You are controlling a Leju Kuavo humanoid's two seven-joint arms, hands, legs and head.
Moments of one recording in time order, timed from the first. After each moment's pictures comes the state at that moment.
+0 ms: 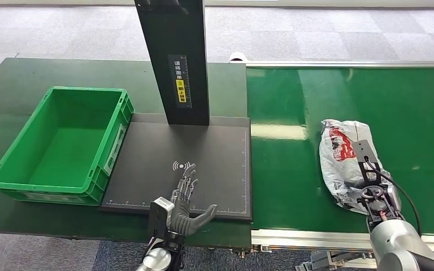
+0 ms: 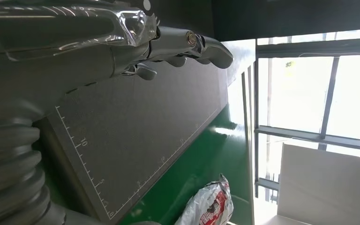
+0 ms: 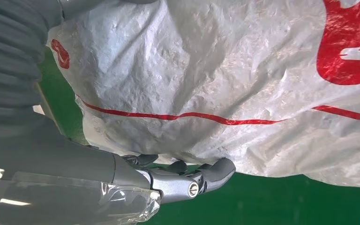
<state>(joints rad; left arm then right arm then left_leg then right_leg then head) -0.20 -0.26 -0.44 -0.82 0.10 0.22 -0.70 -0.74 -0.23 -0.22 -0.26 0.78 -0.17 0.38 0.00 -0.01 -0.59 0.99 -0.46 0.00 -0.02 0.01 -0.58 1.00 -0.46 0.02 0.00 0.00</state>
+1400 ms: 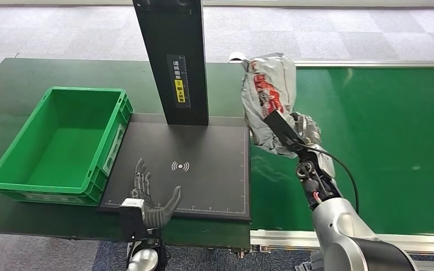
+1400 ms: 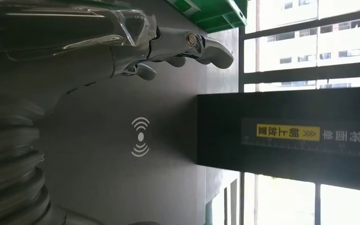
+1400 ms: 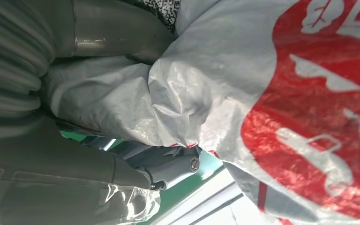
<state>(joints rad) -0.10 -0.27 -0.32 -1.05 0.06 0.61 -0.70 -0.82 0.11 -0.13 -0.38 1.08 -0.20 -0.14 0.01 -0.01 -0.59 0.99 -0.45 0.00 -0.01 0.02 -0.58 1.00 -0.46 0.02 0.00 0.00</state>
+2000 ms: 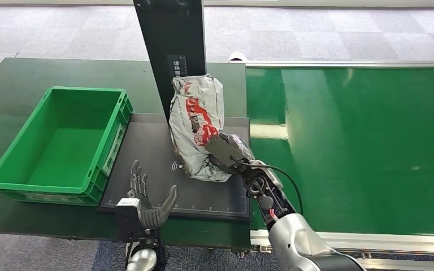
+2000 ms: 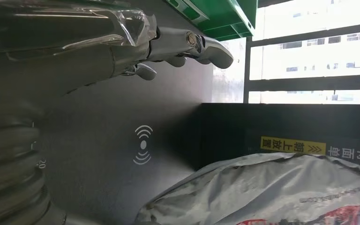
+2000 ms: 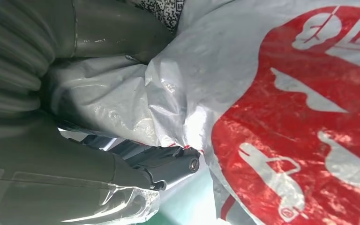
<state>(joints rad) -0.09 -0.27 -0.31 -1.05 0.10 0.63 -0.70 -0.72 0.34 -0.02 -0.40 0.94 0.08 -0.33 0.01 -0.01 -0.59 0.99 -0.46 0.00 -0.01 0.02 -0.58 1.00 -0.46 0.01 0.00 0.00</state>
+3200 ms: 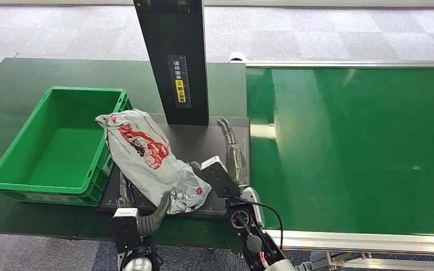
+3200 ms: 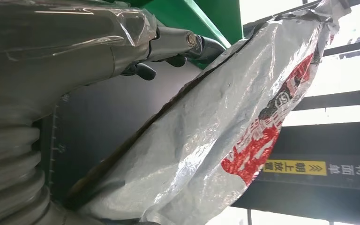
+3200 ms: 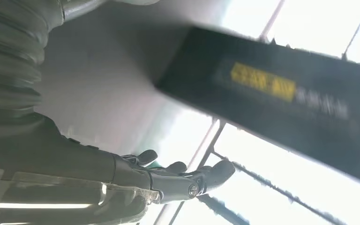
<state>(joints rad) -0.01 -0.27 -0.25 -1.12 -0.06 0.69 -0.70 -0.40 0.36 0.34 -0.83 0.54 -0.37 -0.44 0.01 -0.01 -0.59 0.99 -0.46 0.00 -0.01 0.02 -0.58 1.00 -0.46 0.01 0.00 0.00</state>
